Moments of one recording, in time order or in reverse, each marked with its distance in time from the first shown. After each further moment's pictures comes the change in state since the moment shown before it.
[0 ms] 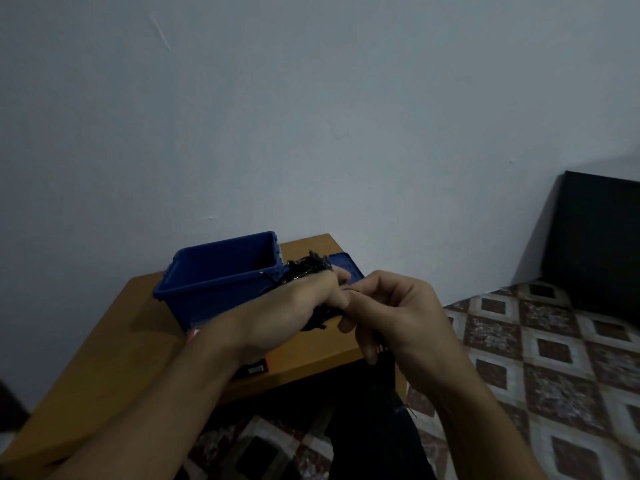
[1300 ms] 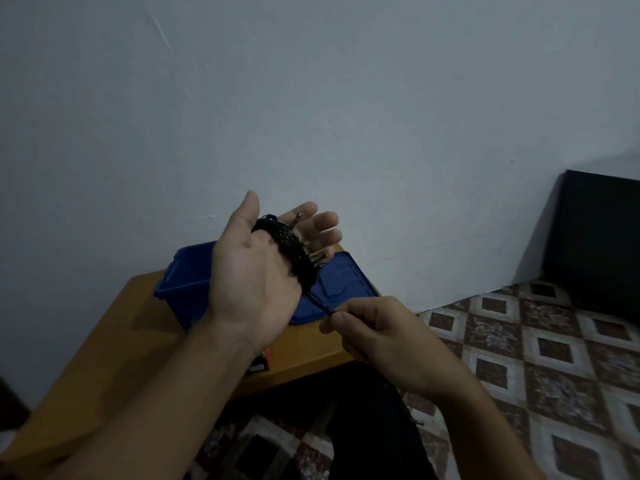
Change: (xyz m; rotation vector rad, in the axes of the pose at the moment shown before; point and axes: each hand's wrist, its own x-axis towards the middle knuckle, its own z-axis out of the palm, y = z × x) left_hand -0.016 0.037 -0.004 -1.145 0.482 0.350; right_hand 0.004 0.015 -0.005 -0.499 -0.239 0.079
